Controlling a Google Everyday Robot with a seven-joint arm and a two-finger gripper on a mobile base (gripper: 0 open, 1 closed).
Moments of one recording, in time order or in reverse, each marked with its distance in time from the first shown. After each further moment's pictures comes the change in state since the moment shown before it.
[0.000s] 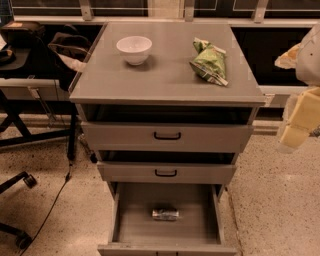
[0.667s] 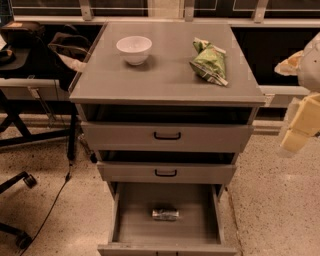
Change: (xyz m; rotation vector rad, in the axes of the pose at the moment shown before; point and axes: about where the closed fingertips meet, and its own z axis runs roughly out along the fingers) arm 0.005 0.003 0.010 -0.027 -0.050 0.015
